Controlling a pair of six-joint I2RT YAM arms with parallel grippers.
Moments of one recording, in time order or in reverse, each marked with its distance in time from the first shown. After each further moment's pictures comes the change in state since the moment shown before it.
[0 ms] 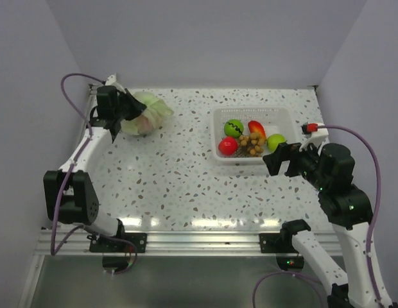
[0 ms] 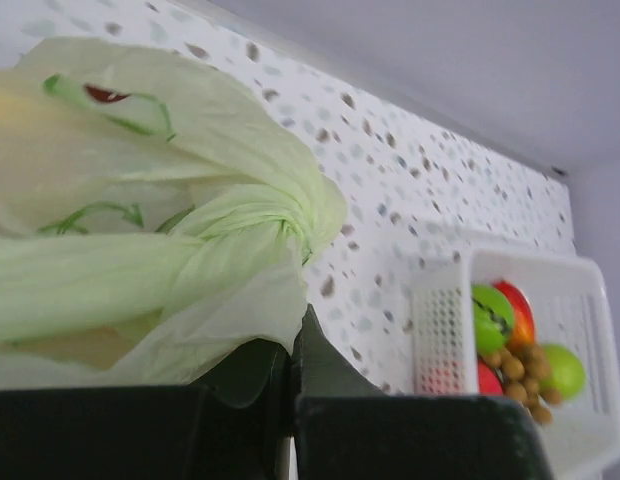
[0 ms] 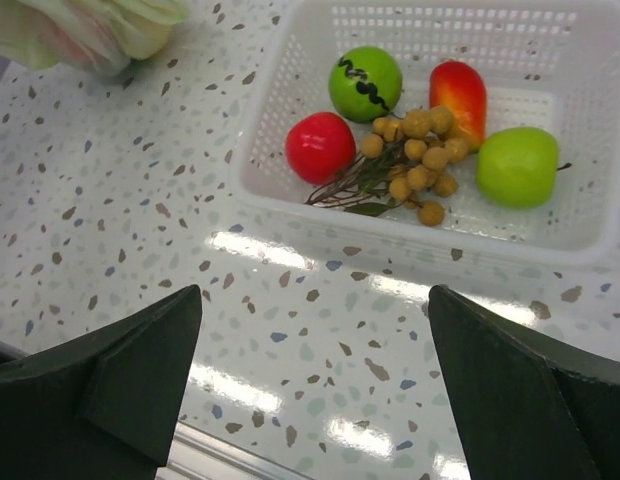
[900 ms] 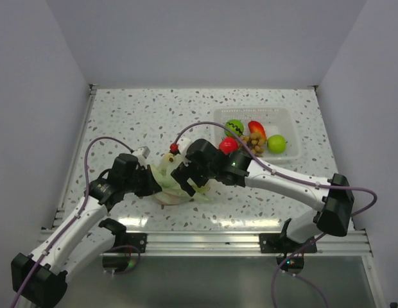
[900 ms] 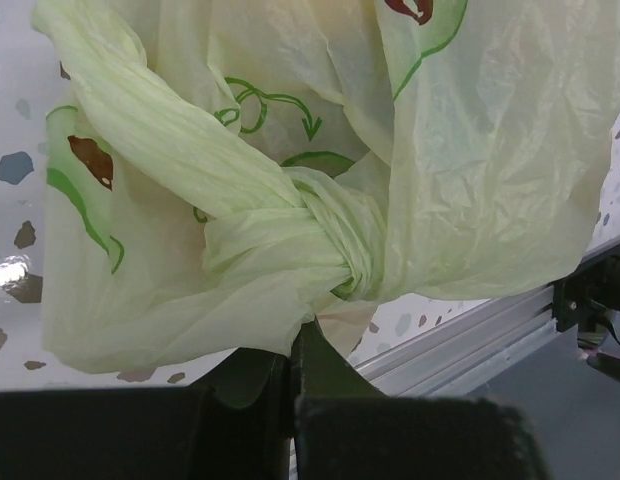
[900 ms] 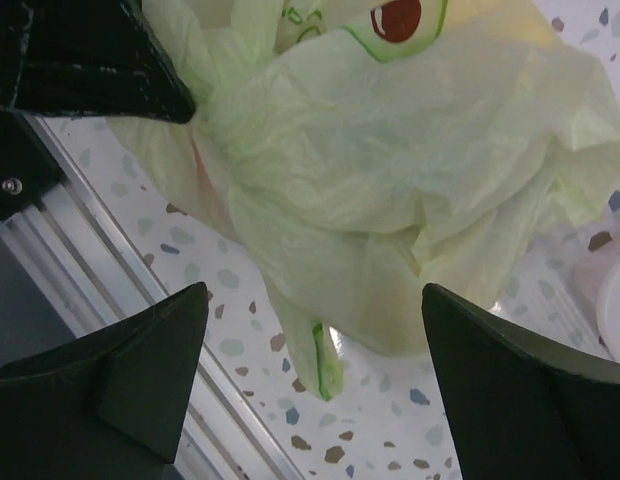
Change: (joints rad) left arm -0.468 -0.824 -0.636 -0.575 0.028 0.013; right arm 0.864 0.849 0.175 0.233 0.173 -0.042
